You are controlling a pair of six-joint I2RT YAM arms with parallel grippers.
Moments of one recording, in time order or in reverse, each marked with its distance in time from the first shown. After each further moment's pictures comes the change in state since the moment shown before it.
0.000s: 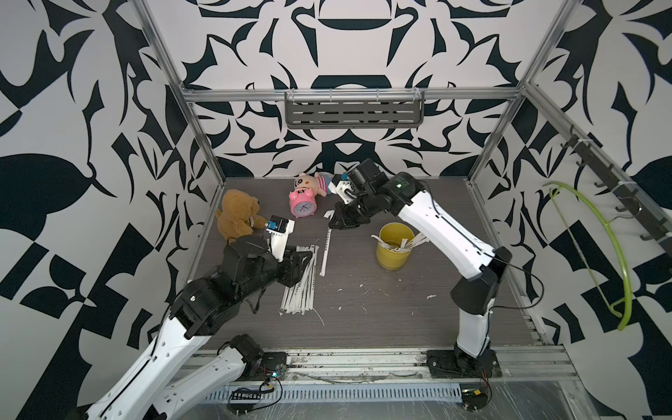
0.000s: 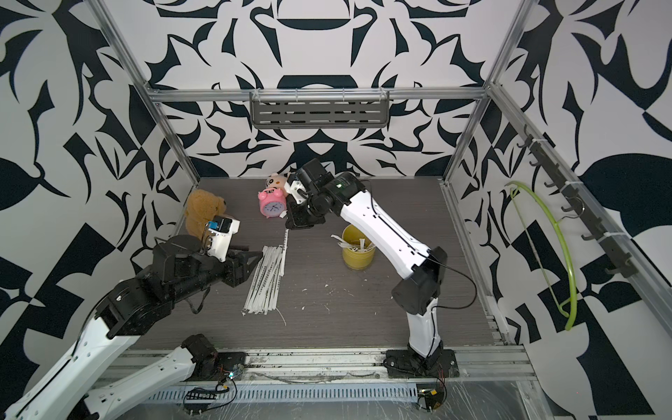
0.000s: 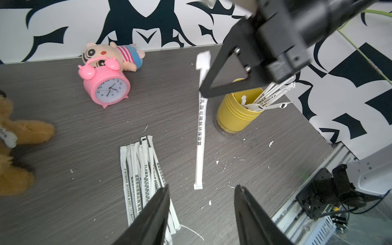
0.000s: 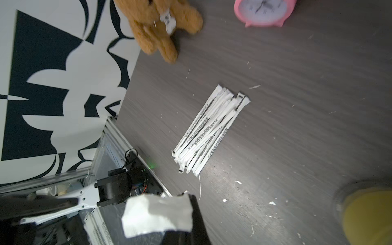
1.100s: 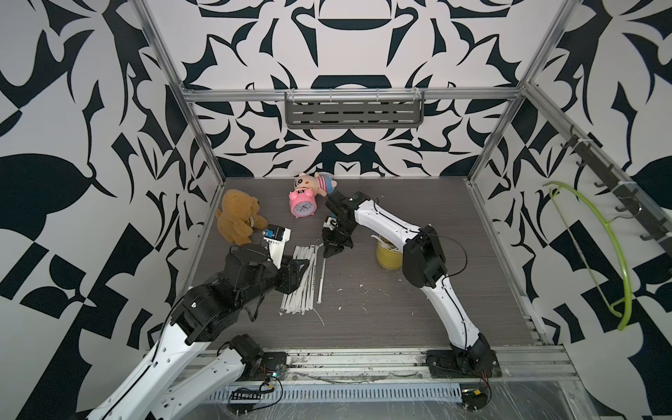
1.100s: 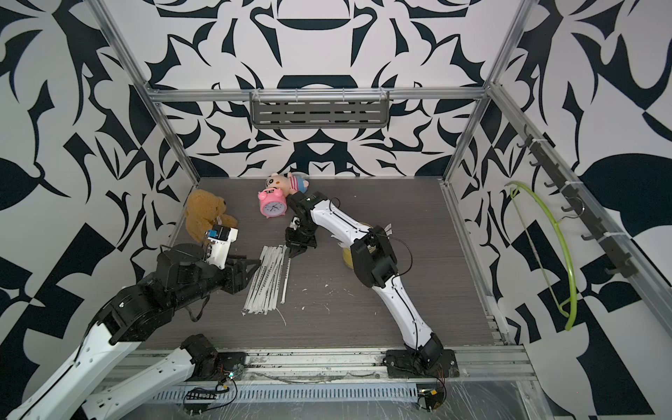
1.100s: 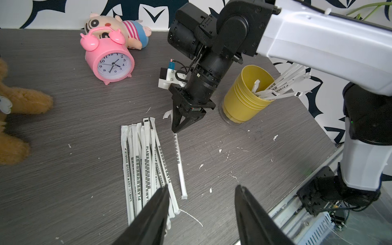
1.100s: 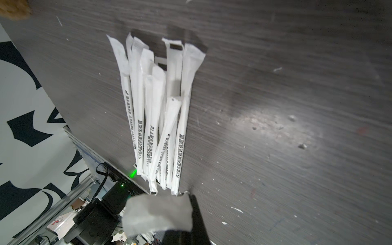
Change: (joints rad) left arm 0.000 -0.028 -0.083 -0.005 0.001 -0.058; right arm -0.055 0.460 0.085 -0.057 -0.135 0.138
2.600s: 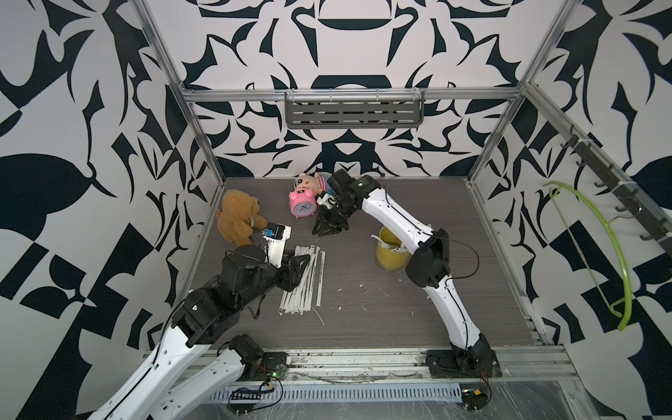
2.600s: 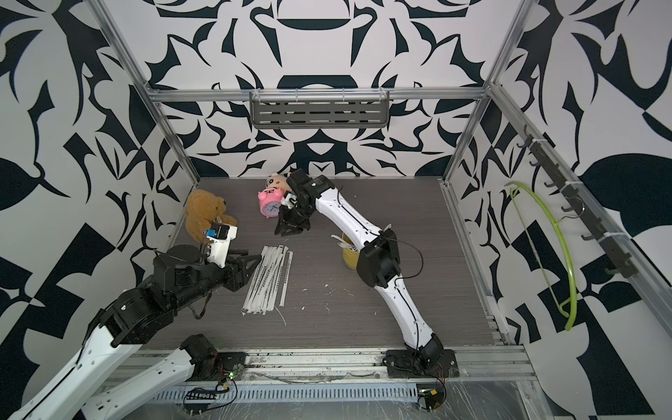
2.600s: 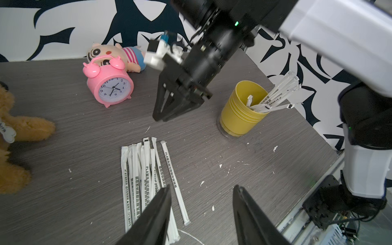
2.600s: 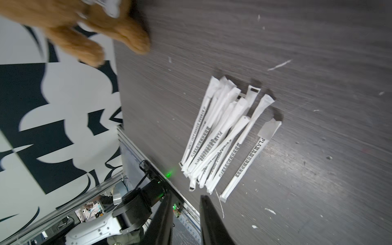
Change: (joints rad) left arm 0.000 -0.023 -0.058 0.142 0.001 0.080; right arm -0.045 -0.103 0.239 -0.002 -0.061 0.021
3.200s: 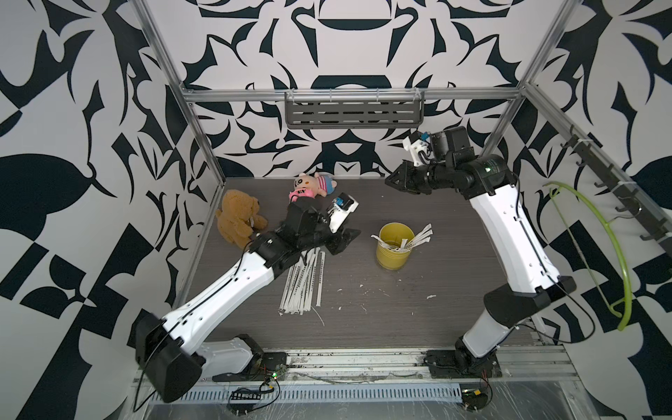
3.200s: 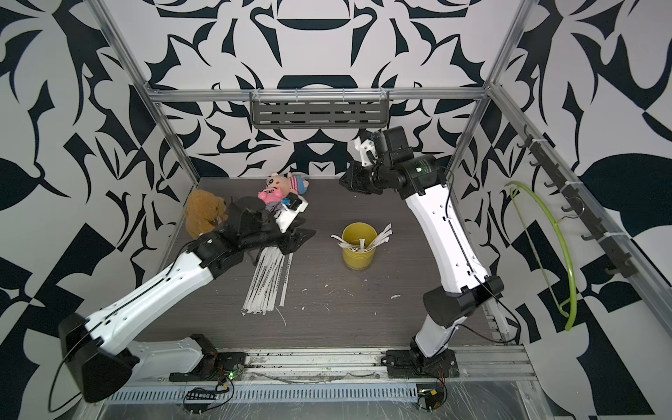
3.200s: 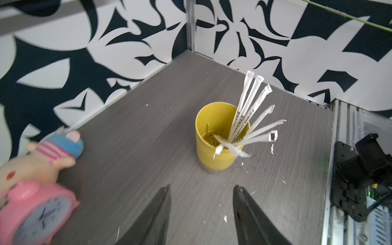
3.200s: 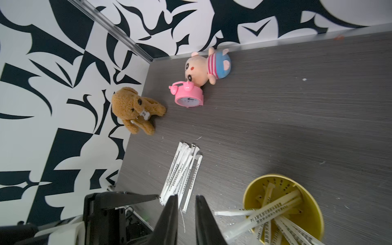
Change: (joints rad) left arm 0.002 0.680 0.313 0.351 0.336 0.452; right arm -0.279 -0.694 -0.376 0.054 0.294 -0.158
